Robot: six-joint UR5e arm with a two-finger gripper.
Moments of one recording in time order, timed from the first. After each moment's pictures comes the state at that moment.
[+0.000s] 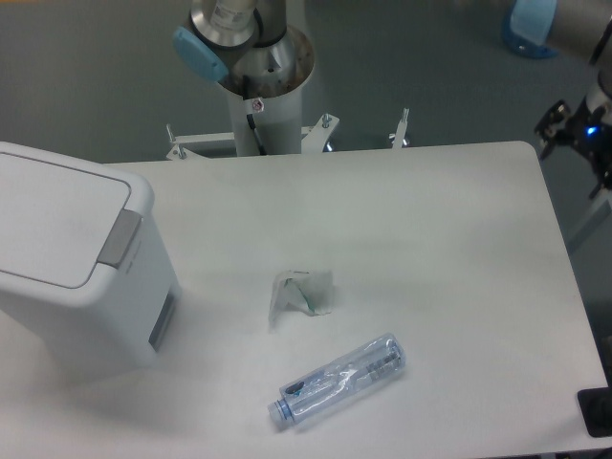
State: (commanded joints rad) arm 2.95 -2.03 -1.30 -1.36 1.61 1.82
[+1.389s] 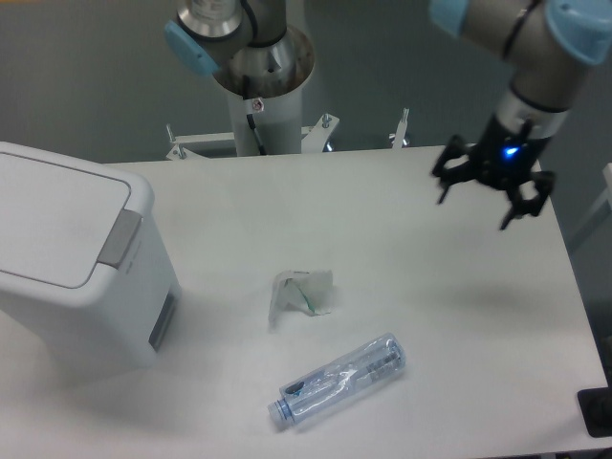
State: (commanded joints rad) arm 2.69 -1.78 -1.48 -1.37 1.19 0.92
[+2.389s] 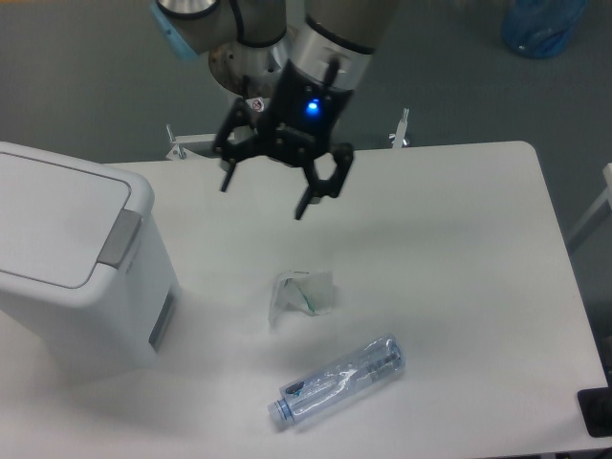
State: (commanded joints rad) arm 2.43 -1.61 -1.56 -1.30 0.96 0.52
